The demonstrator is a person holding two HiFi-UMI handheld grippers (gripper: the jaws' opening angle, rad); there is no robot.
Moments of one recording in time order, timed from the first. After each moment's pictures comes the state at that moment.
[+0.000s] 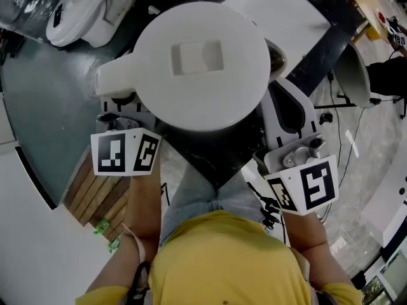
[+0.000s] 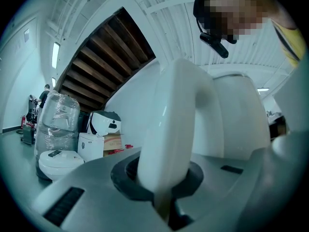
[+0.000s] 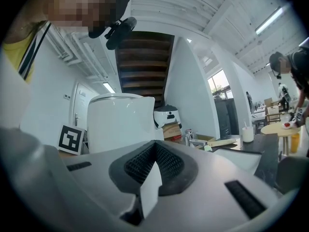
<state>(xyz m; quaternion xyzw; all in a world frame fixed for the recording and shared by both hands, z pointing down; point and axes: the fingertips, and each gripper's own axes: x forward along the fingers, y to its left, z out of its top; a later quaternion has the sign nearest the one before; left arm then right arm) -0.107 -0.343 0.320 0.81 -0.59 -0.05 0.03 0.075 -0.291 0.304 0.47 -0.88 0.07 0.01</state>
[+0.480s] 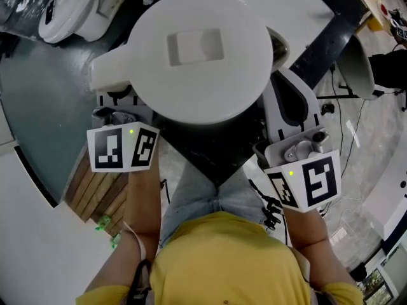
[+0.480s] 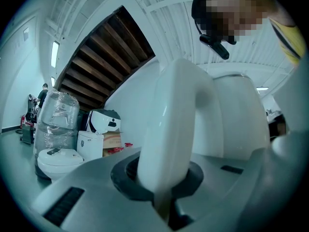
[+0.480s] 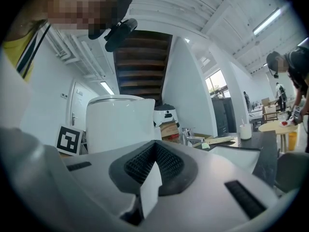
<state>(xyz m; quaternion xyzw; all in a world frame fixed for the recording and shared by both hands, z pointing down) -0.112 -0.342 0.339 0.81 -0.59 -0.05 0.03 0.069 -0.290 0.320 0.48 -0.87 0.07 0.01</state>
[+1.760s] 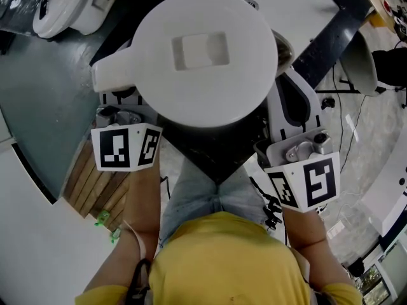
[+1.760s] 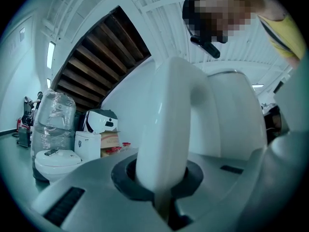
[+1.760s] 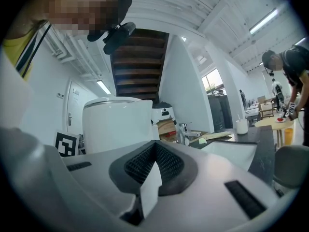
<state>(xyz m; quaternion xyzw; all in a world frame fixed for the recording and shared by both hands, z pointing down) -0.116 -0.337 0.350 0.82 -0.58 -0.04 0.02 0.063 -0.288 0.327 0.50 -0.86 0.09 0.01</state>
